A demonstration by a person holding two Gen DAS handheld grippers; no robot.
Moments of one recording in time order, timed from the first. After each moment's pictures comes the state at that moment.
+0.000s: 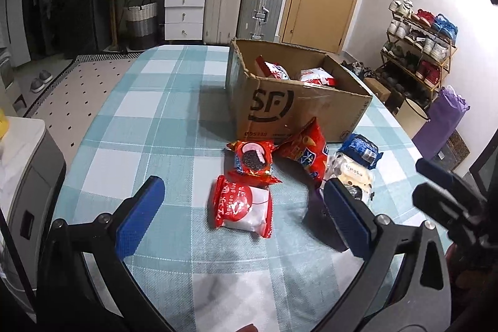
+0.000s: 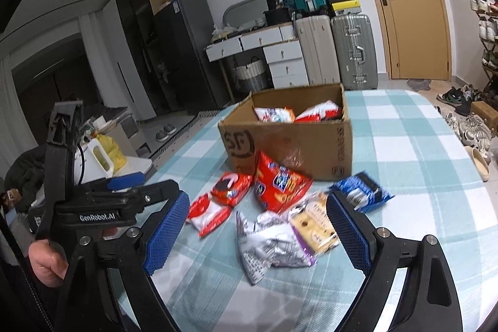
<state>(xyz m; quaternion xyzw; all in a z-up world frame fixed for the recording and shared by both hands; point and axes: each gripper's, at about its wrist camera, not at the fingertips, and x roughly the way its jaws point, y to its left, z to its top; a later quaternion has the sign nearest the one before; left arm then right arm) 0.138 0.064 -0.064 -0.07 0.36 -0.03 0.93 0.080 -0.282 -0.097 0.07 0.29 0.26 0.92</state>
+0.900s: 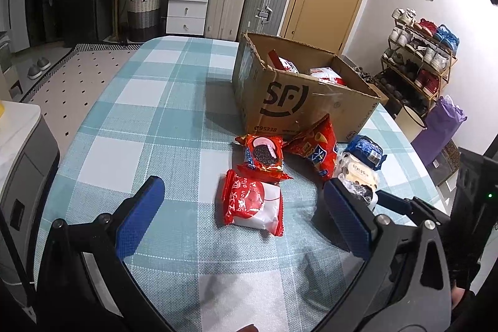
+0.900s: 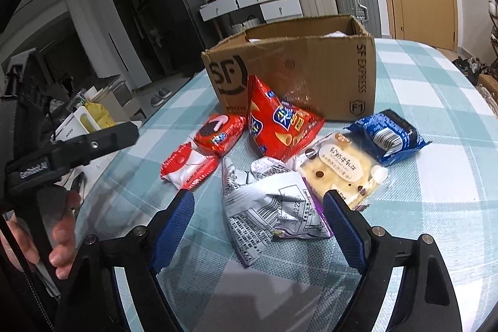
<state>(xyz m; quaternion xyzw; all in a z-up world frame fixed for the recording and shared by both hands) 0.143 0.081 -0.083 -0.10 0.36 -0.03 0.92 0.112 -0.253 -0.167 0.05 0.38 0.26 0.89</state>
